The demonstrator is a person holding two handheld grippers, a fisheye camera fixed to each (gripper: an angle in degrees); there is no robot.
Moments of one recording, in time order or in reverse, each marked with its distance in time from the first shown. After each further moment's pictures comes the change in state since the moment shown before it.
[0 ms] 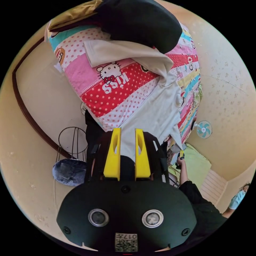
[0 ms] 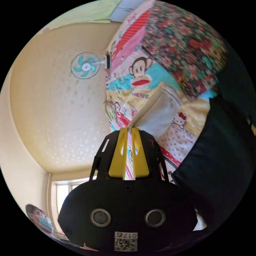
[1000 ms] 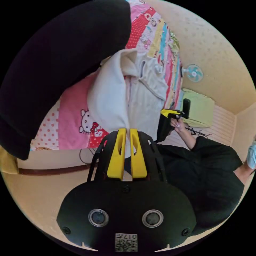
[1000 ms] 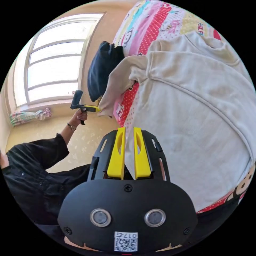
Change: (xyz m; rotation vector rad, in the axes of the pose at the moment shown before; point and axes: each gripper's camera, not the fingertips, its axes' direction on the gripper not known) left arm 0.053 -0.162 -0.051 -0.403 0.143 0.586; right arm 0.005 0.523 0.310 -1.507 0.139 -0.792
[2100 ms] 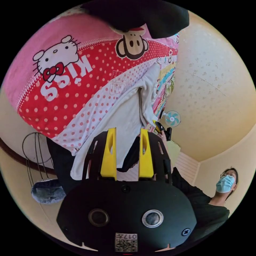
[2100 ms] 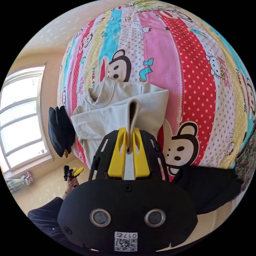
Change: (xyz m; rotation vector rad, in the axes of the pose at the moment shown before) left arm -0.076 0.037 0.099 0.304 0.180 -0.439; right arm 0.169 -0.005 -0.168 0.278 0.477 0.641
